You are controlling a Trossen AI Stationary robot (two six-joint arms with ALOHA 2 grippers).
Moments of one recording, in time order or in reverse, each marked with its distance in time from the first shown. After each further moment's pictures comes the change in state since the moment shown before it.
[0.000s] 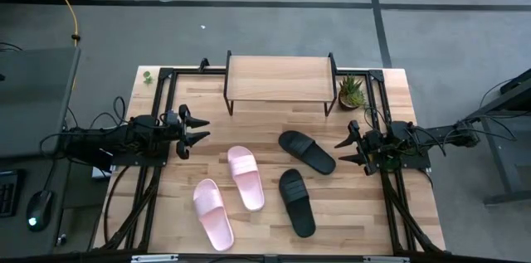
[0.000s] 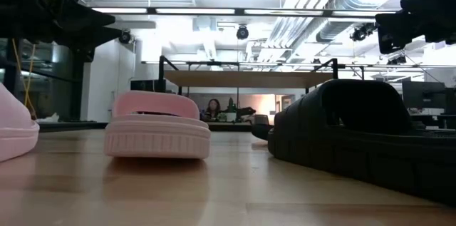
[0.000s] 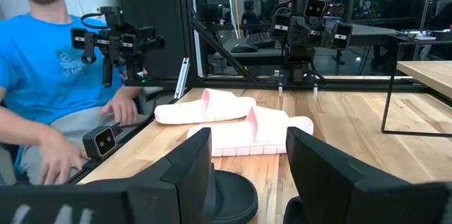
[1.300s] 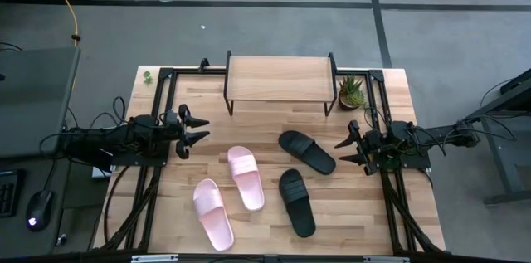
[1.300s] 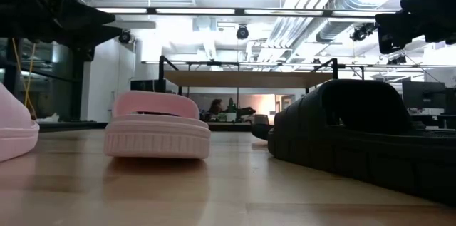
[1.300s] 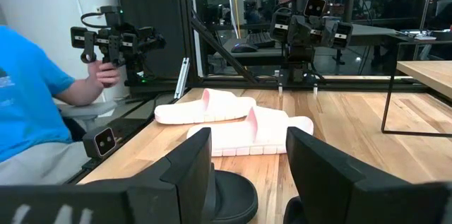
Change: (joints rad) left arm 0.000 0.000 0.000 0.016 0.000 0.000; right arm 0.000 0.000 0.000 0.000 0.000 0.000
